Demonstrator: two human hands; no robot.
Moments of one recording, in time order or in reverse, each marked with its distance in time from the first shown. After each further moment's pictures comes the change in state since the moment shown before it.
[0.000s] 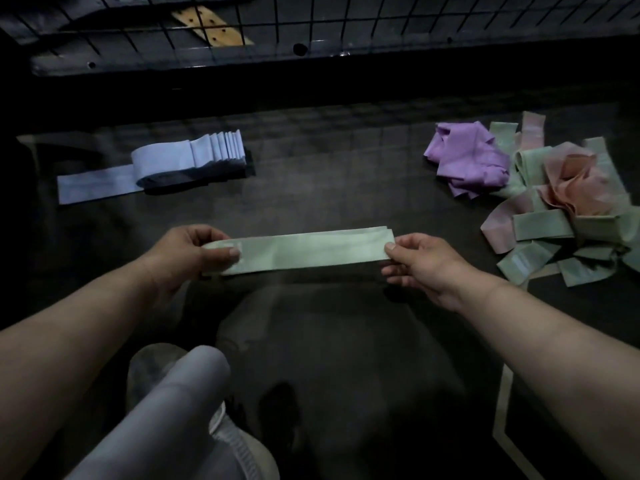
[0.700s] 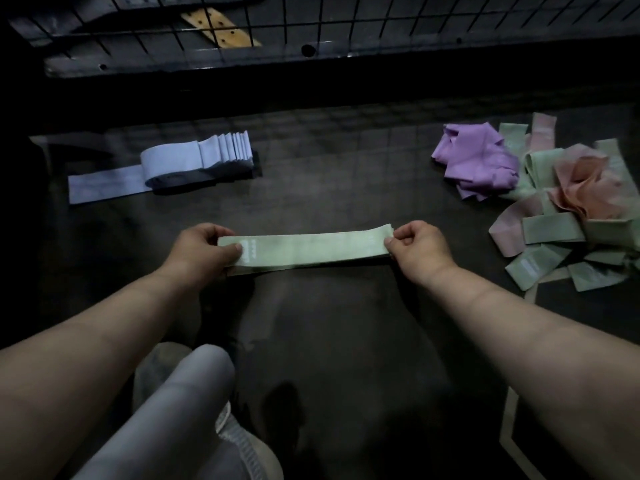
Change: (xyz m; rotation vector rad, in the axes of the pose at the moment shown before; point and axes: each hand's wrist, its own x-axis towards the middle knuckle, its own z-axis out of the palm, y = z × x) left_hand 0.017 -0.011 0.012 0.098 0.246 -0.003; right_hand 0.043 0.006 0.011 -0.497 0.340 -0.221
